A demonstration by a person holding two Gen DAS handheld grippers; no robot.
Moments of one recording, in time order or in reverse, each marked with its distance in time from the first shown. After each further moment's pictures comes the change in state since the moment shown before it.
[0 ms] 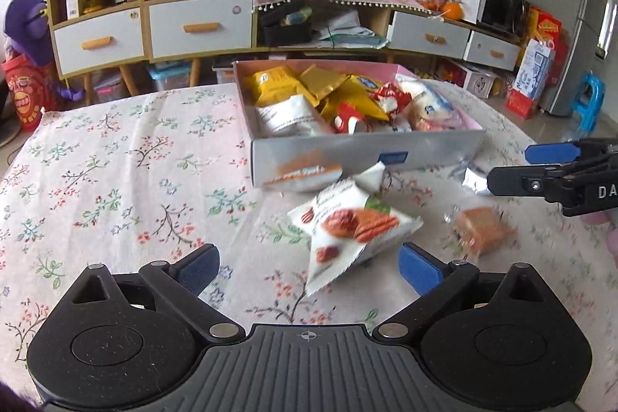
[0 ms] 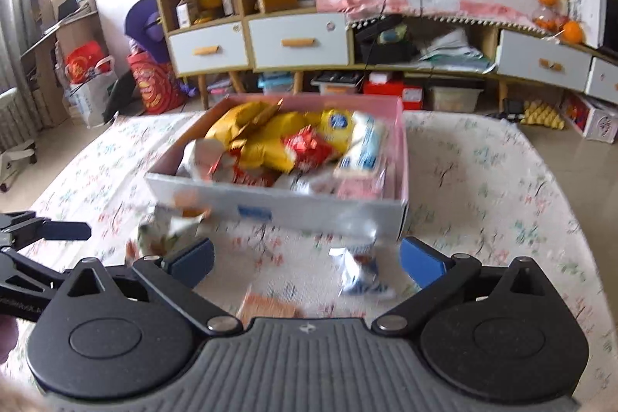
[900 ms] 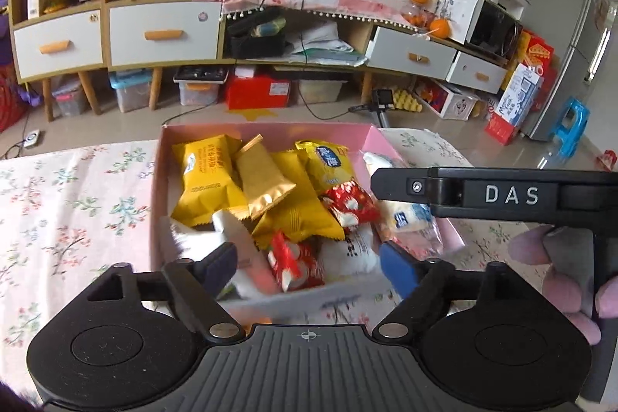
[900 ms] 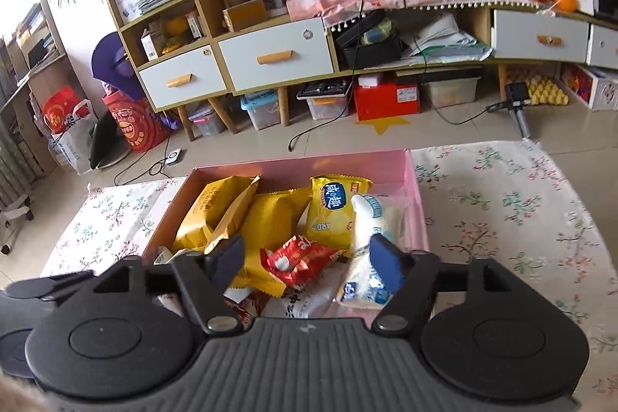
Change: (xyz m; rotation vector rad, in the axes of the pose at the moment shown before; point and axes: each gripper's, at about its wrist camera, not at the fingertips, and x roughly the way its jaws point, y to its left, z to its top) left arm 0.056 -0.027 0.102 -0.059 0.018 -0.094; right arm 0.043 -0.014 0.079 0.175 0.003 -0.002
